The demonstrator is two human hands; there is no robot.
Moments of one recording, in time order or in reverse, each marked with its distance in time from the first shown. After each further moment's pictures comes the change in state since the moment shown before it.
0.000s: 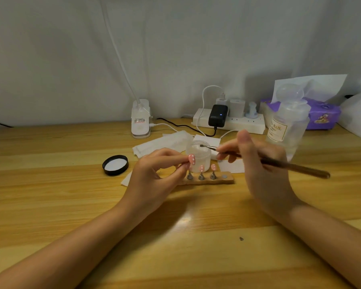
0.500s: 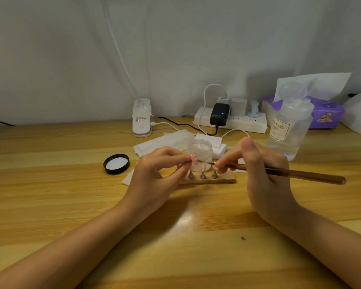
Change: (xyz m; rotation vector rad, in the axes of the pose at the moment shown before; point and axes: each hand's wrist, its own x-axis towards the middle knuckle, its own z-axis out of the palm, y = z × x) left_hand -0.001 -0.001 0.001 0.027 0.002 0.009; right_hand -0.009 -0.001 0.003 0.002 -0.041 -0.130
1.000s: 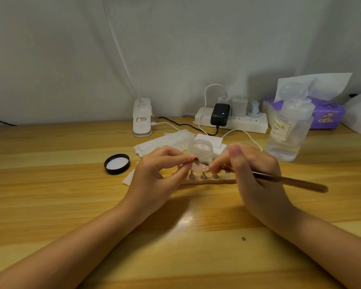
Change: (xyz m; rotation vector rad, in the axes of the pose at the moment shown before) left_hand 0.000 0.002 0.000 0.020 0.003 0.009; right_hand -0.001 0.002 0.004 -0.119 -0.034 -0.034
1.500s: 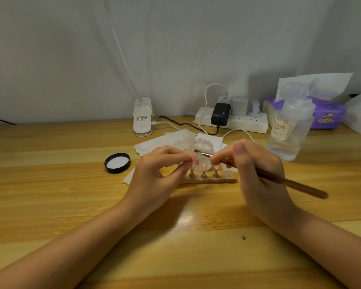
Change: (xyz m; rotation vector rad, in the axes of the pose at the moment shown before) left_hand 0.001 -0.001 0.000 -0.006 -0.001 -0.012; right_hand -0.001 -0.001 -0.002 -0.024 0.018 -0.018
